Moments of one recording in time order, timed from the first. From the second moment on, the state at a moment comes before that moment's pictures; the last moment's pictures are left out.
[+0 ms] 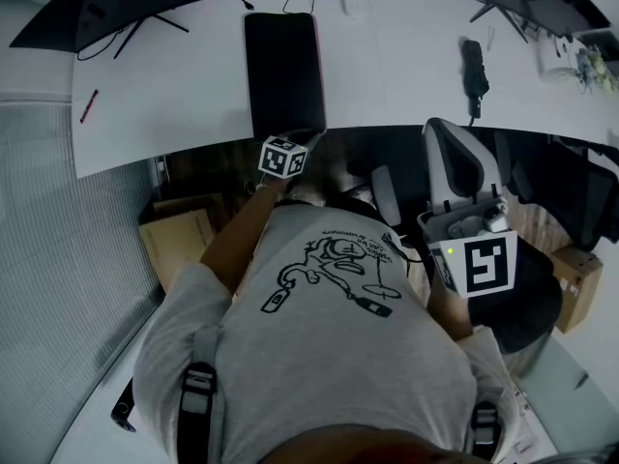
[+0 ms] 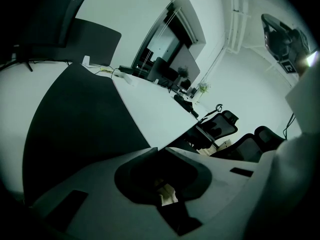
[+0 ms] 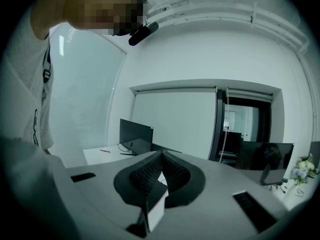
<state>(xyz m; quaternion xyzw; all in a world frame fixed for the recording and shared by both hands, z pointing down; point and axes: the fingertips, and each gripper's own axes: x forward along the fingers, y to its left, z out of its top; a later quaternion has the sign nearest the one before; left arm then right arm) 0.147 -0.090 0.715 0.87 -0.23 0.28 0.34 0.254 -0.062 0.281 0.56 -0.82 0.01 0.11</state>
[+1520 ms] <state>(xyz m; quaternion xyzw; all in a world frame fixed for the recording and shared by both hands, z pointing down) 0.086 -0.122 0.517 0.92 -0.26 0.11 0.25 0.168 -0.078 0.277 0.53 -0.84 0.00 0.11</state>
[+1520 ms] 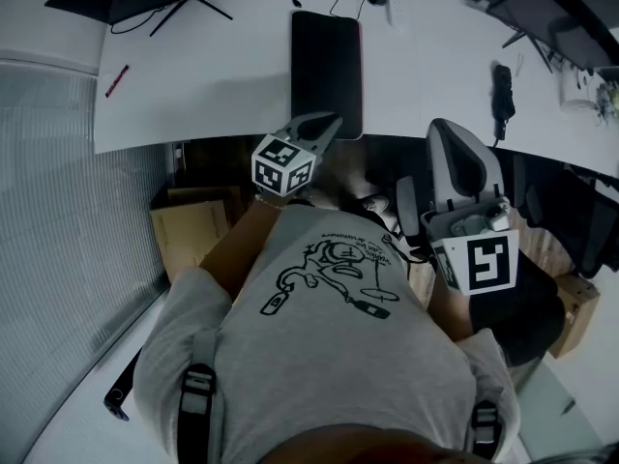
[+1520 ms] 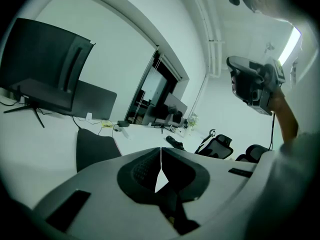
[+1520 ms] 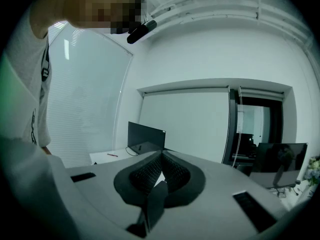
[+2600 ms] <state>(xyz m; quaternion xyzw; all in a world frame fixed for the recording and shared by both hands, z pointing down) -0.010 -0.126 0.339 0.94 -0.30 -0.01 0.16 0.093 -0.100 0.281 0.51 -0.86 0.00 0.11</state>
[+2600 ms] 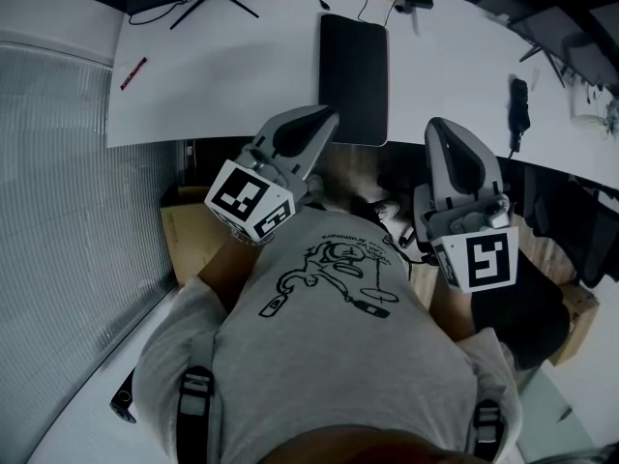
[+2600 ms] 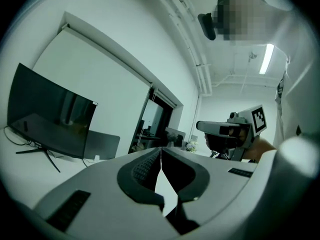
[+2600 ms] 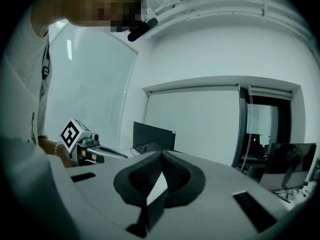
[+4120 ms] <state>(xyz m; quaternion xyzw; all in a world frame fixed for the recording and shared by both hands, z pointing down) -0.103 -0.134 0.299 0.92 -0.37 -0.03 0.11 0.034 -0.109 0.299 0.49 -0.86 0.00 0.13</state>
